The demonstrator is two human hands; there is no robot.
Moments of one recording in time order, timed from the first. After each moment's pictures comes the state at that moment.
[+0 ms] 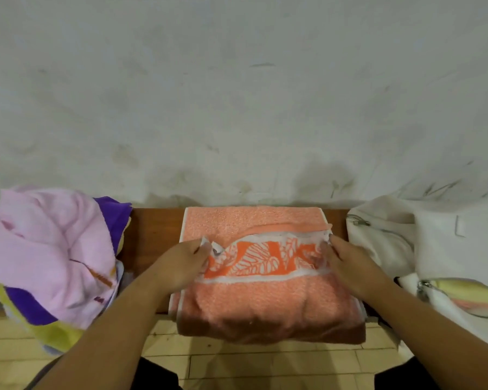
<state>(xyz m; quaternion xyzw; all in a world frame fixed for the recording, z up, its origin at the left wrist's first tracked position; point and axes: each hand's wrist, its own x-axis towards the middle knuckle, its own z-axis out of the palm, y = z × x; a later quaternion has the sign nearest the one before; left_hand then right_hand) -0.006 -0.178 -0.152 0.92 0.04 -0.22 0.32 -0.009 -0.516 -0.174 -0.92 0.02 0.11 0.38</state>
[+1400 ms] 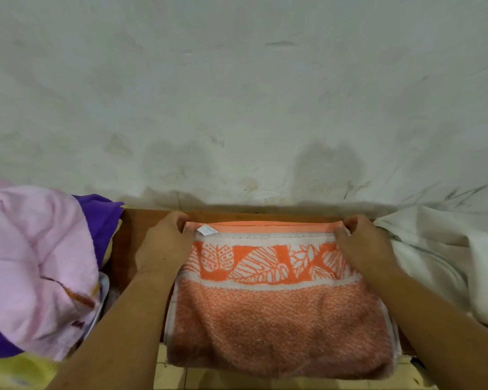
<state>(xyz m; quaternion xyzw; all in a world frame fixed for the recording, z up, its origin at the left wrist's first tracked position) 0.074 -0.155 -0.202 0.94 0.19 -0.01 0.28 0.087 -0.511 -0.209 -0.94 0.18 0.01 0.28</state>
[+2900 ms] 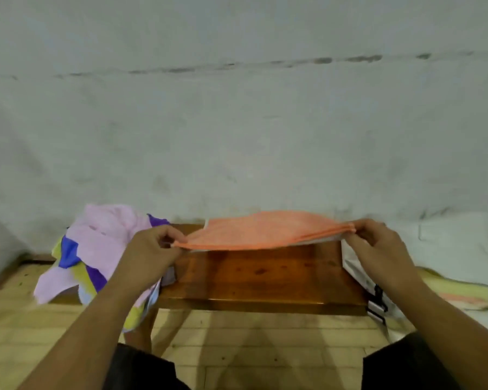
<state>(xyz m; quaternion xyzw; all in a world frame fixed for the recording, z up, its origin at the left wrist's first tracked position) -0.097 -0.123 -0.062 0.88 0.05 0.10 0.46 -0.085 -0.519 -0.071 -0.87 0.03 -0.14 0.48</state>
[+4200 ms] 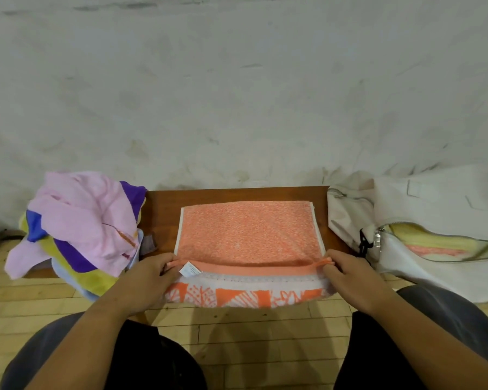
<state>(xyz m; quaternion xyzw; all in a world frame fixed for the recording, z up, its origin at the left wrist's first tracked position) -0.128 -0.133 -0.149 0.95 0.01 -0.13 0.29 -0.133 -0.532 -0.164 -0.91 -0.01 0.12 0.39</state>
